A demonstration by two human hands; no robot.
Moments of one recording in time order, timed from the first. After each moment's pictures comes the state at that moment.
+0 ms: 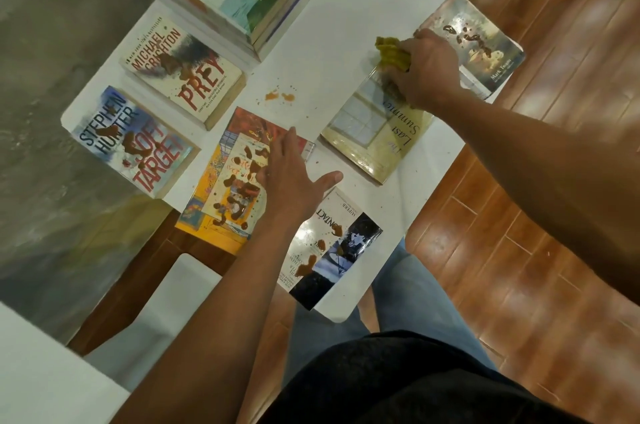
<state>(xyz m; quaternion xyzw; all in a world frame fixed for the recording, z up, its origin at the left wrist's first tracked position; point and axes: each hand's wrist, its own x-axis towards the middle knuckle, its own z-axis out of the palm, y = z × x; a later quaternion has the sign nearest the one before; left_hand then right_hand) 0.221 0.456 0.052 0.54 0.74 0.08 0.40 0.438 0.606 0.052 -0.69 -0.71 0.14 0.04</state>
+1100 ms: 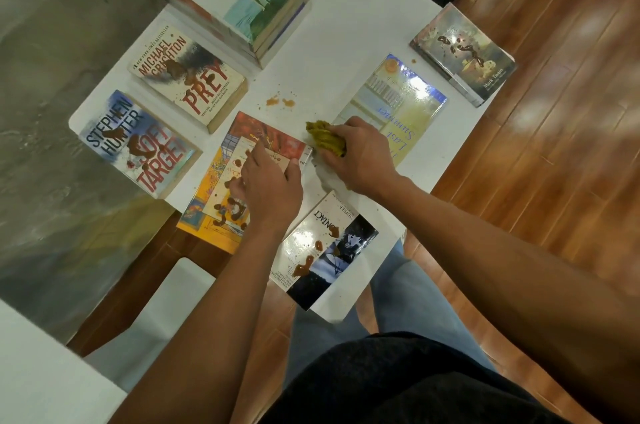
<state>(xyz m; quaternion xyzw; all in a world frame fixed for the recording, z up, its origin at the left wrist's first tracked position) 0.205 0.445 0.036 0.48 0.82 0.12 0.28 0.358 0.496 0.037 -0.62 -0.72 0.28 0.12</state>
